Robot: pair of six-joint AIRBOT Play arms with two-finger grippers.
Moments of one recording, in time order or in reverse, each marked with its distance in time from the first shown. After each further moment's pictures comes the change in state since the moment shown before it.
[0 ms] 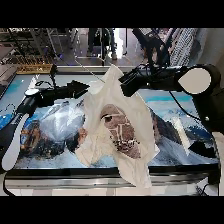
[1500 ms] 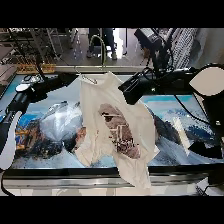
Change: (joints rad) left arm 0.071 0.001 0.080 -0.004 0.225 0.097; right arm 0.001 0.047 0.000 0.062 0.145 0.000
